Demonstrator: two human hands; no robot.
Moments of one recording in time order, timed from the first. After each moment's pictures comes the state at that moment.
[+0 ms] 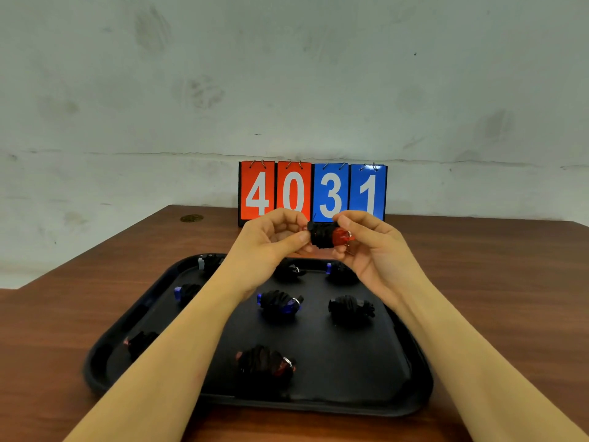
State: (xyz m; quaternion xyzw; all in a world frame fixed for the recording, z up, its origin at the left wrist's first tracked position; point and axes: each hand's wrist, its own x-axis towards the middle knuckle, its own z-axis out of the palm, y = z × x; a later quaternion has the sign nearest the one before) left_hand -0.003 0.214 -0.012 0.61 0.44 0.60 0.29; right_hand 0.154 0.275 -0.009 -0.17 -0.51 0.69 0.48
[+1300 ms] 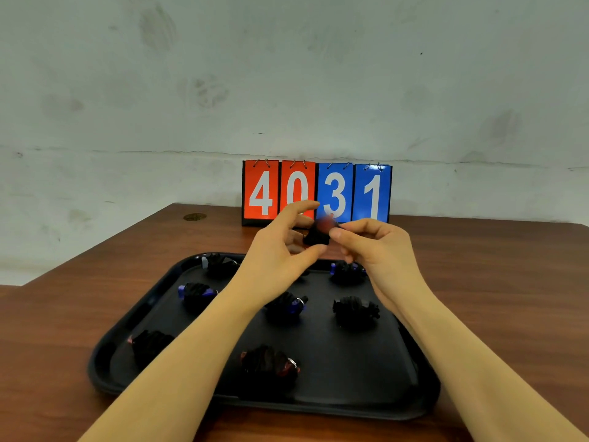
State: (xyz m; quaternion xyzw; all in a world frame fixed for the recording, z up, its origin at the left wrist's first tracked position) left_hand 0.007 0.214 -0.020 0.65 0.53 0.53 0.10; right_hand 0.151 0.273 -0.016 -0.26 -0.64 0.50 0.52
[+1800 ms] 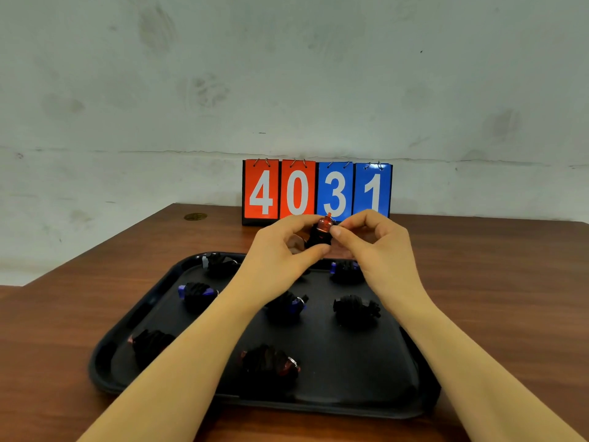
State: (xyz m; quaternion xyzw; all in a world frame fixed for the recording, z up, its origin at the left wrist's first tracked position) left_hand 0.008 0.215 -0.021 0.65 0.56 0.51 0.09; right_hand 0.148 0.270 -0.019 -0.29 -0.70 0.37 0.54
